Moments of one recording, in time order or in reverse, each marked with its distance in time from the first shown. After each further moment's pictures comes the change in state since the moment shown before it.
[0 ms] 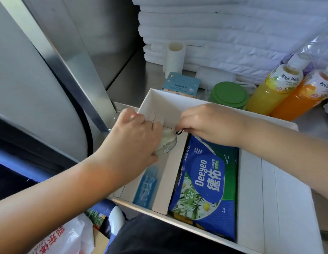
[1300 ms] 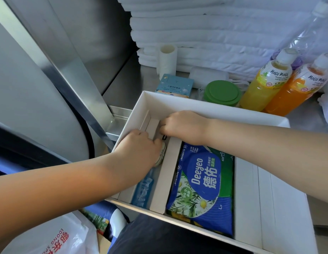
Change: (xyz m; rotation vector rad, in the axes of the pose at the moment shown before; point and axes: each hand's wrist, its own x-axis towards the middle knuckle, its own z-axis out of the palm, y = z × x) left_hand 0.016 0.016 0.034 0.280 -0.273 0.219; right_hand 0.039 0.006 0.045 -0.422 -0.162 0.004
